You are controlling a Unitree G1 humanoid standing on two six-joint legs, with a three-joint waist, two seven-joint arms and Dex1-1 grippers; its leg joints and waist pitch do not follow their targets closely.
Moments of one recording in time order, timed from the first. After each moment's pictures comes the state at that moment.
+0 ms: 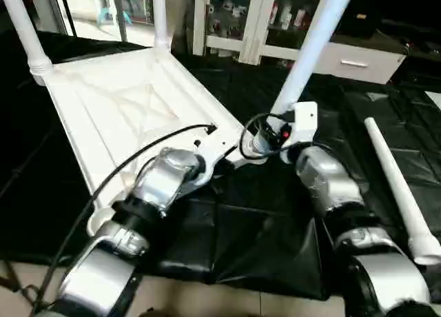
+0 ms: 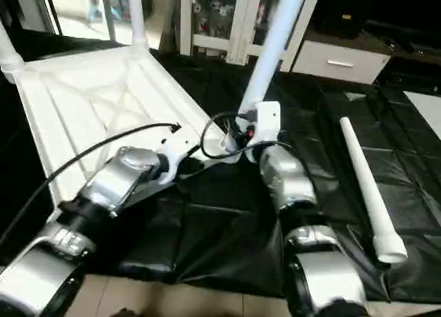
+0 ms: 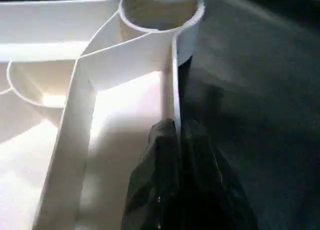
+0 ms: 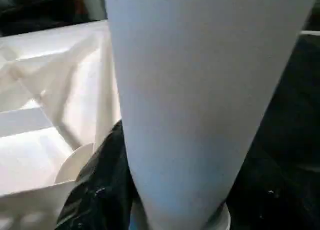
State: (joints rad) left arm -0.67 0.27 -0.36 0.43 0.08 0.47 -0.83; right arm -0.68 -0.19 -0.06 0.71 0.30 0.15 0.51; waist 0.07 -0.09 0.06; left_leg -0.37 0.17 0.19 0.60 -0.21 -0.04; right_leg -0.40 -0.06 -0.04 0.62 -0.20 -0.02
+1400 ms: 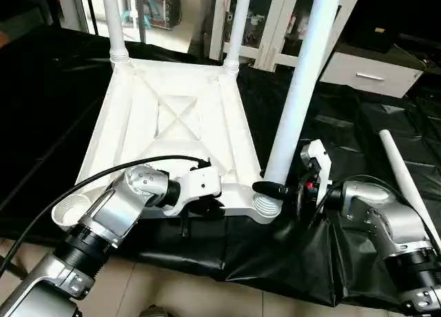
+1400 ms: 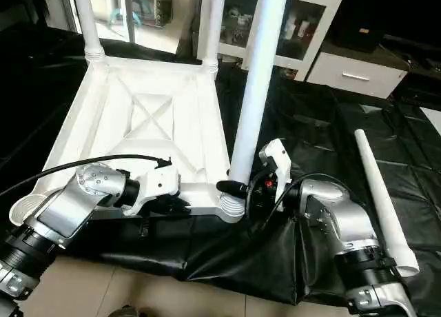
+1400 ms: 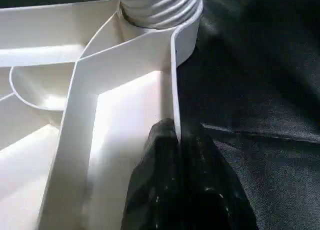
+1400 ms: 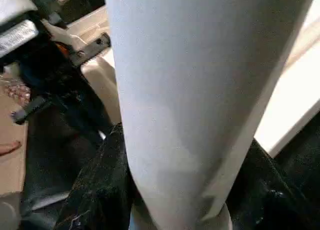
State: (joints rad) left arm -0.53 0.47 -0.47 0.20 0.06 0.30 -1.16; right arm -0.39 -0.43 0.11 0.29 0.39 0.42 1.02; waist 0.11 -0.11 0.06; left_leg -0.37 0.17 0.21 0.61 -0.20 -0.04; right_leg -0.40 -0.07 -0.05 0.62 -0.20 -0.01
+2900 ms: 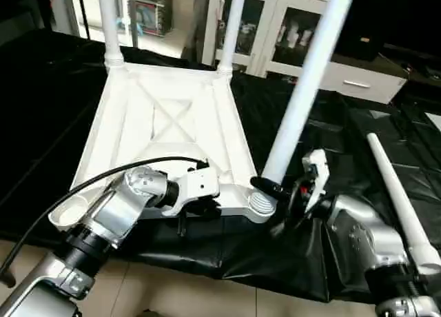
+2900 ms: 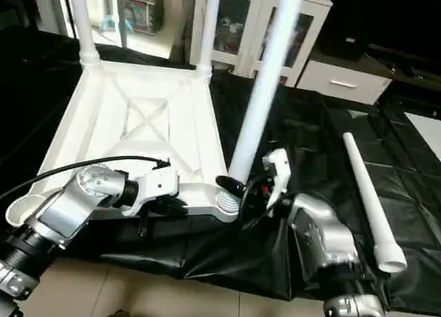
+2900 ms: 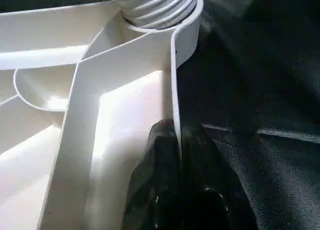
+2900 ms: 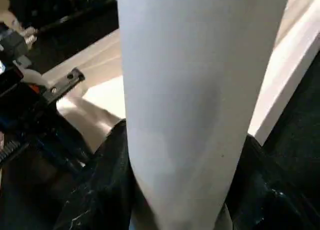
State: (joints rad) left arm -0.53 0.47 -0.47 0.22 0.08 0.30 -1.14; right arm -0.29 -0.25 -0.01 0.40 0.44 0.24 0.92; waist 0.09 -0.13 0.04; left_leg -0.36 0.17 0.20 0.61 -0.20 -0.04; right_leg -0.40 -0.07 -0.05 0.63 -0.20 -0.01
